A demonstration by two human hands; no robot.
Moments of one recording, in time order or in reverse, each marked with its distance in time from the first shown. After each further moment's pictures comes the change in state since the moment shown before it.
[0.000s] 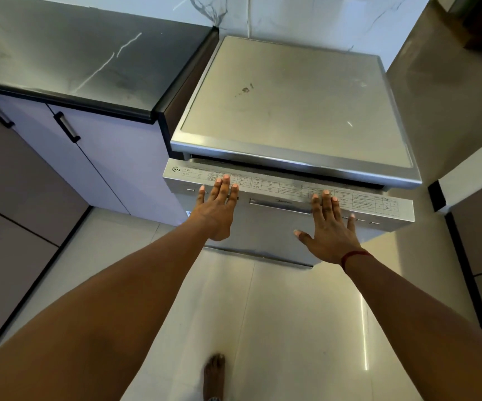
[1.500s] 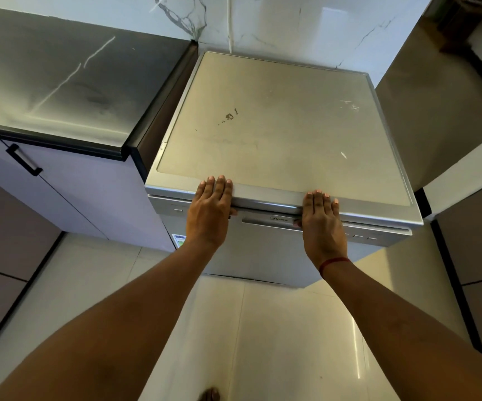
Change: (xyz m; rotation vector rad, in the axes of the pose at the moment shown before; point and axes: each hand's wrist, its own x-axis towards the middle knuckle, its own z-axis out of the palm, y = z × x) left_hand 0.100 -0.012 -0.036 -0.132 0.666 -0.020; right_hand 0.102 -0.011 -0.039 -0.250 0.480 0.011
